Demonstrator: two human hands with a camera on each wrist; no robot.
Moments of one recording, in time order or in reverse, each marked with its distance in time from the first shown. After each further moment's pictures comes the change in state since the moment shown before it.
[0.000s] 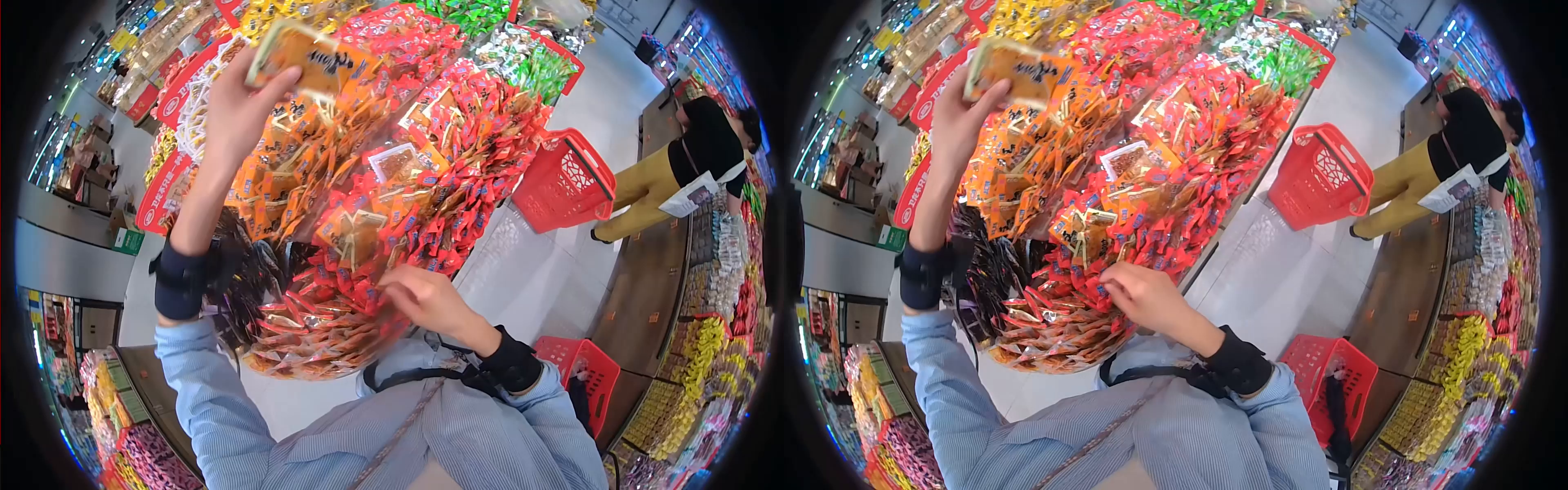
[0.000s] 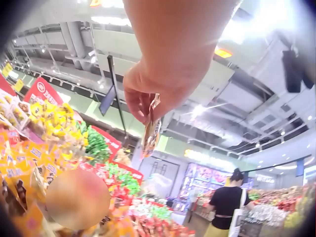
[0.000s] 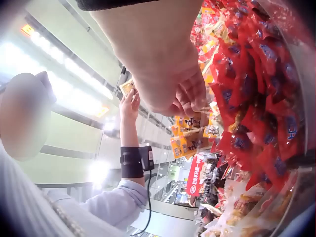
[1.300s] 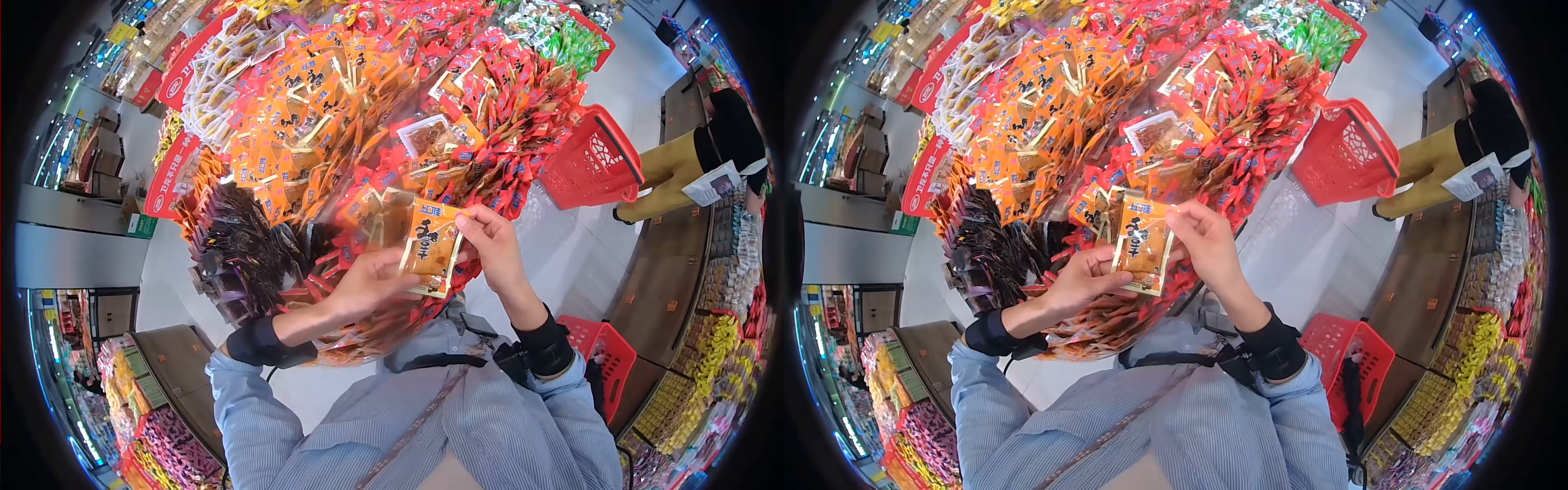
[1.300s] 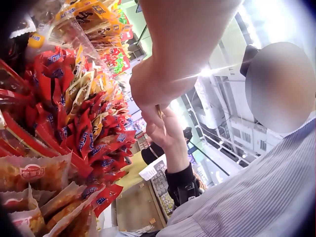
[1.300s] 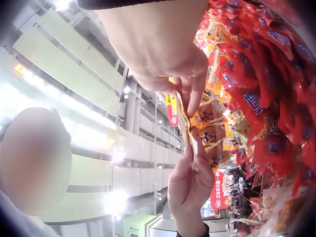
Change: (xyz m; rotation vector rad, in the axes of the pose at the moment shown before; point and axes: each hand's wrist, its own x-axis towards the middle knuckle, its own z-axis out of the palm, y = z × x) left_hand -0.202 -0.011 0.059 -0.937 -0.760 -0.957; right_hand 0.023 0.021 -0.021 0.905 0.237 0.599
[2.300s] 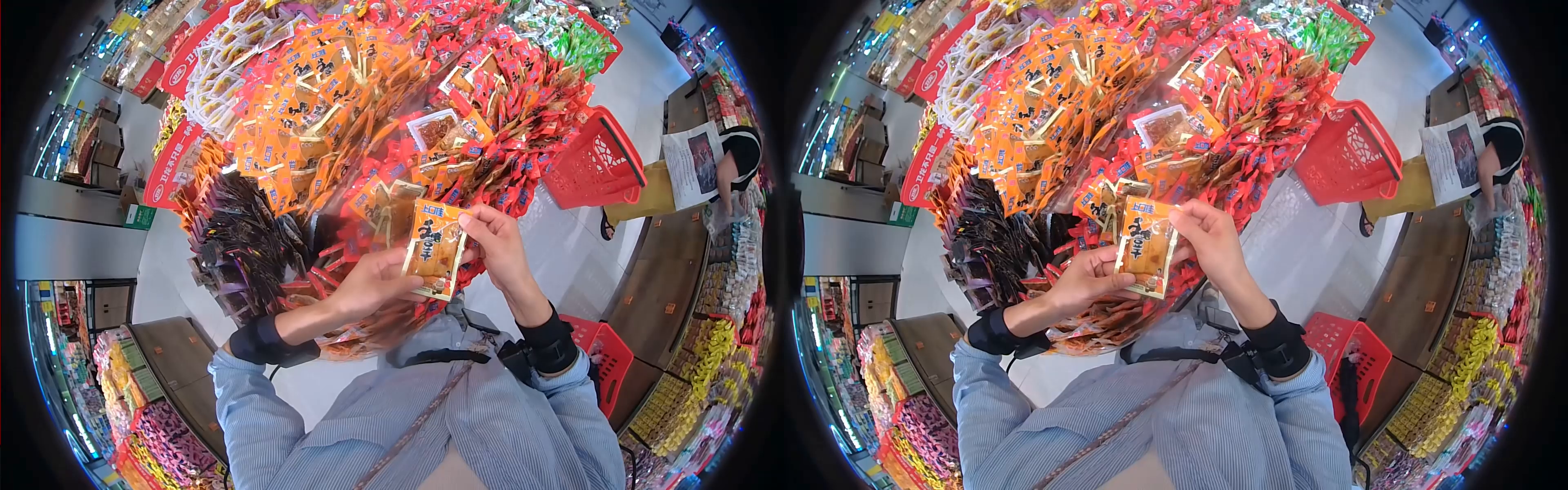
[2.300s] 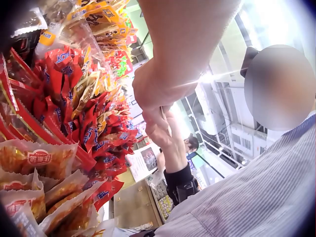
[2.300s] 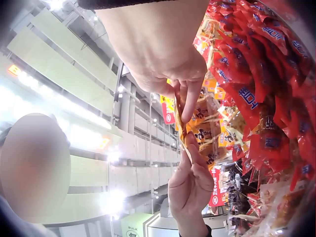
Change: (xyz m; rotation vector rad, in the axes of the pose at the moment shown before) left_hand -0.010 0.002 0.001 -0.088 -0.016 -0.050; right_hand 0.002 0.005 0.003 -0.003 -0.016 0.061
